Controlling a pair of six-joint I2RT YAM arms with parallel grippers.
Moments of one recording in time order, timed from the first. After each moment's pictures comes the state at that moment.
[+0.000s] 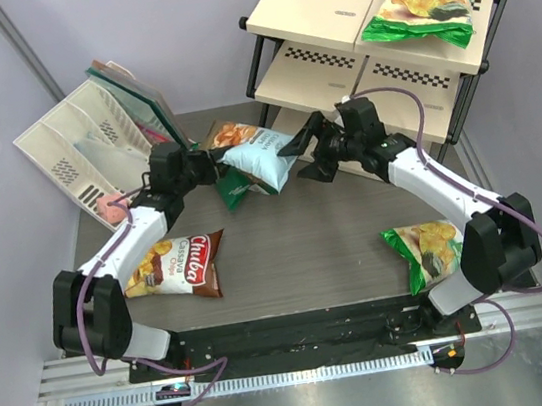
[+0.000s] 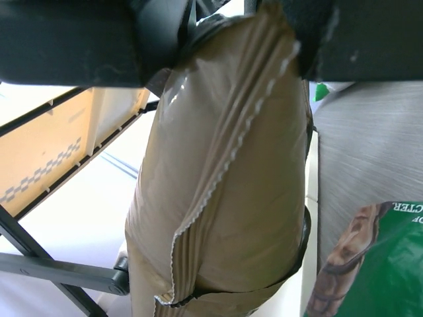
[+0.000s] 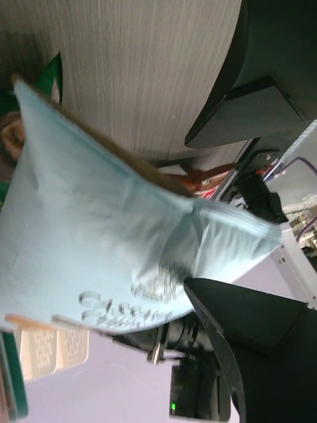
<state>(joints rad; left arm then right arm) -0.31 1.44 1.00 0.02 0.22 -1.80 0.40 1.50 1.21 -0.28 -0.47 1.11</state>
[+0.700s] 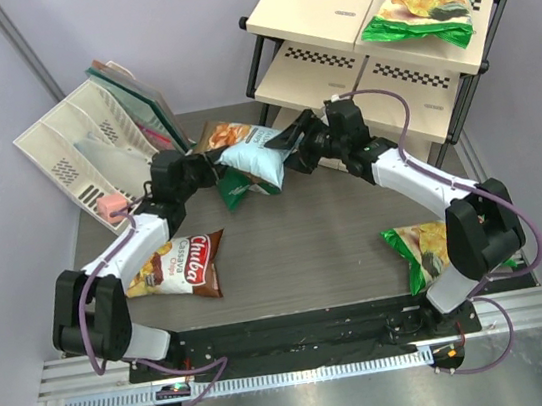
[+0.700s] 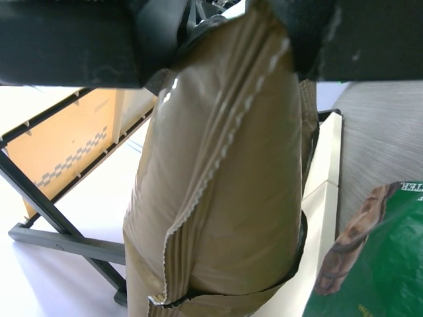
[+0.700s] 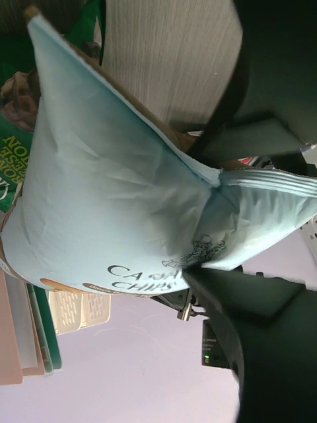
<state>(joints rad) -0.31 1.43 0.91 0.17 0.15 -1.89 0.45 1.60 1.20 -0.01 -0.41 1.27</state>
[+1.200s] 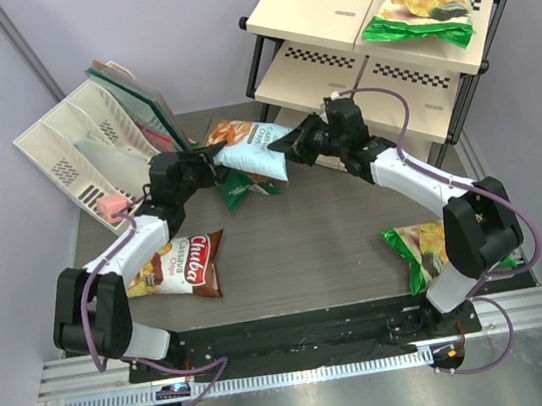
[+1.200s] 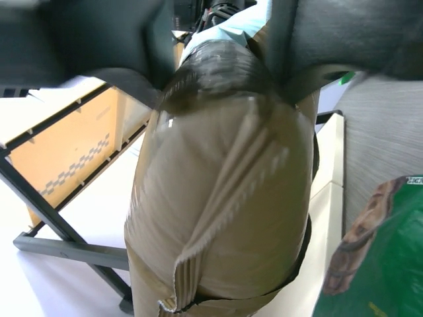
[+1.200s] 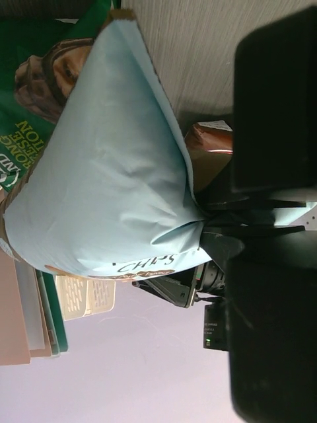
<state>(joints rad) -0.30 1.44 0.88 0.24 0.18 -1.88 0.45 1.61 1.20 0.05 -0.40 1.28</state>
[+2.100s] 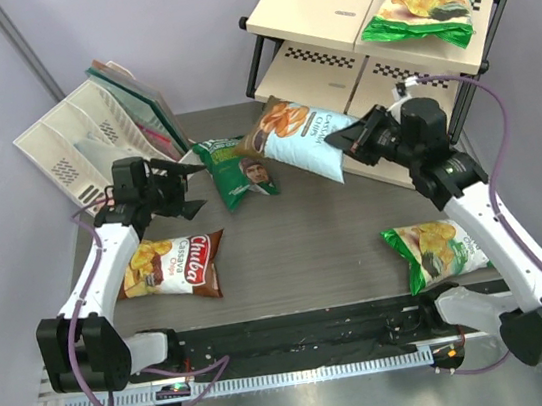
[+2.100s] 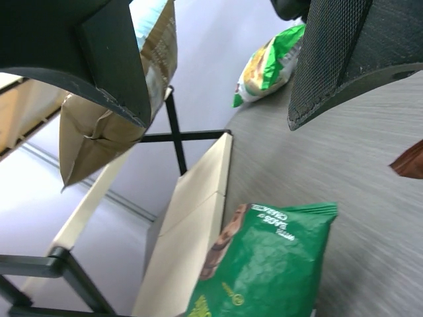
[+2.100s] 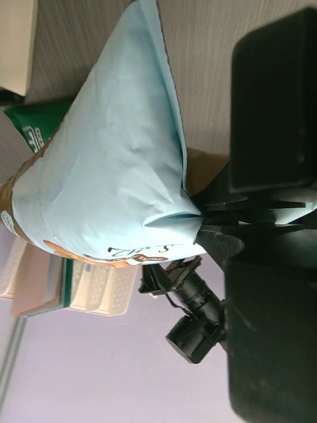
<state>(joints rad) -0.10 1.25 0.99 -0.40 0.35 -1.45 0.32 1.11 1.17 -0.35 -0.30 1.02</state>
